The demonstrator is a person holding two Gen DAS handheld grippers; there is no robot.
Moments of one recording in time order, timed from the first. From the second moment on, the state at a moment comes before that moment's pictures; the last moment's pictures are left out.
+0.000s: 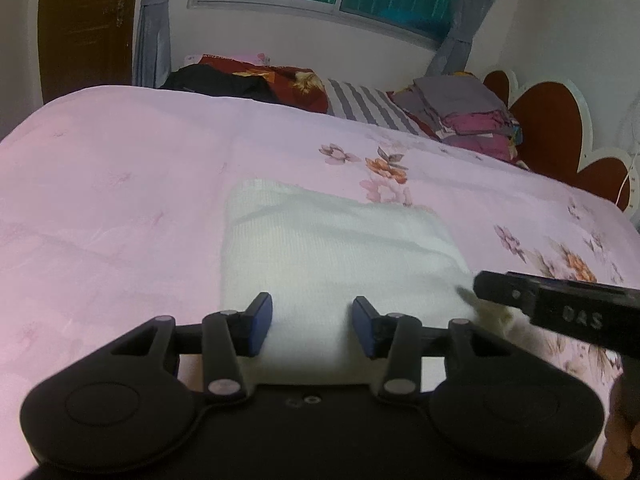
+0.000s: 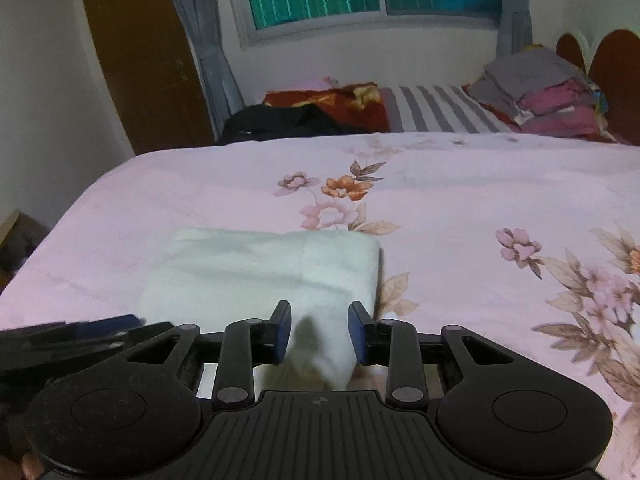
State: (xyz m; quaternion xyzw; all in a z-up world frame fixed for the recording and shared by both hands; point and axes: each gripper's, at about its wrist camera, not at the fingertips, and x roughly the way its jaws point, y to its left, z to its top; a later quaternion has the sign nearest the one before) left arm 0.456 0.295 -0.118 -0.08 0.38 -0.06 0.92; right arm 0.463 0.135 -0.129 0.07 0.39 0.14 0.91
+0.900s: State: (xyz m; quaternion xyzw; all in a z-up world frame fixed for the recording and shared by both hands) left arm 0.377 0.271 -0.133 -0.01 0.40 -0.08 0.91; right arm 0.369 0.128 -0.173 0.01 0.45 0.12 0.89
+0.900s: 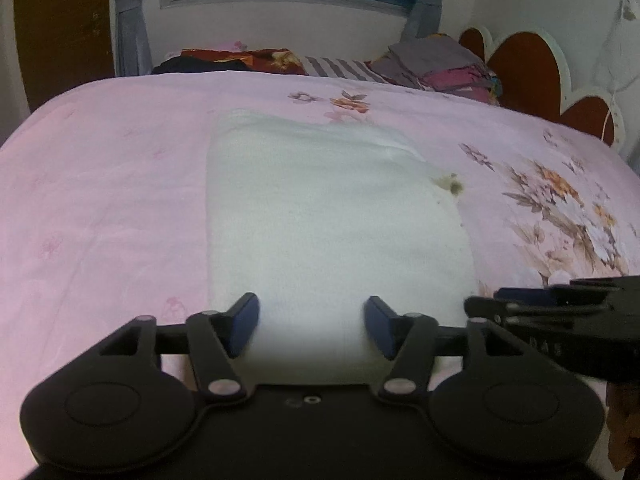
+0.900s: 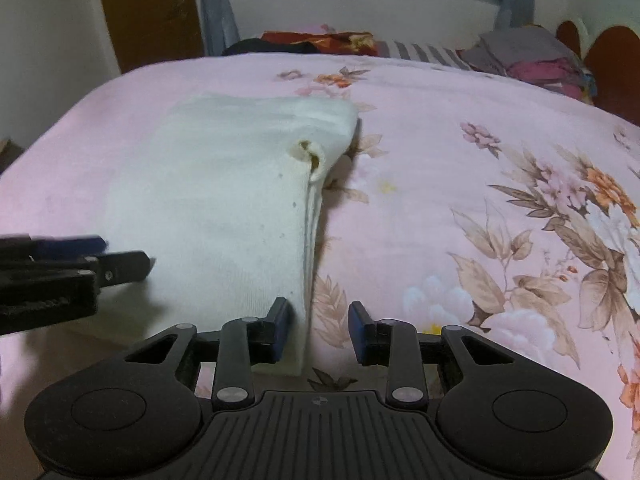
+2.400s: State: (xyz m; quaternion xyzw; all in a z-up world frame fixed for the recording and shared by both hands) left arm 0.065 0.203 0.046 0.00 0.31 0.09 0.95; right arm 0.066 0.034 0.039 0.01 0.28 0.13 0.95
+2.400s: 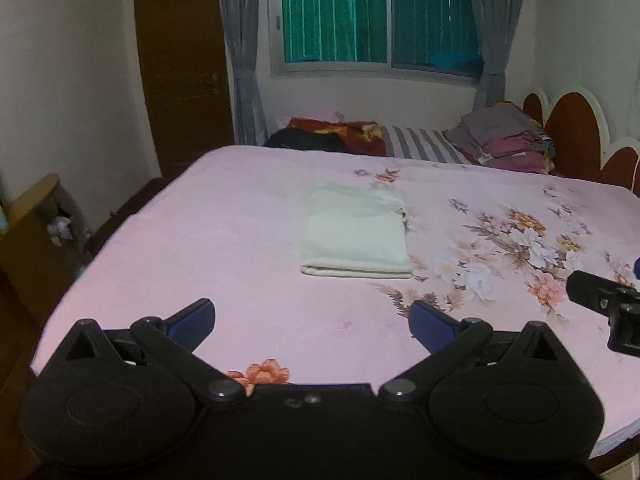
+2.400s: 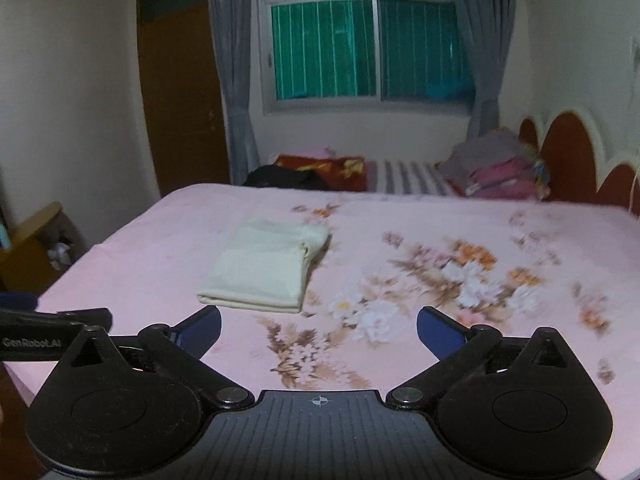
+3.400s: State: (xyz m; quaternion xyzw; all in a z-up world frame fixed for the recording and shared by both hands) left arm 0.041 0.217 0.062 -0.03 0.29 0.12 0.95; right arm 0.042 0.019 0.050 0.05 0.25 0.12 0.96
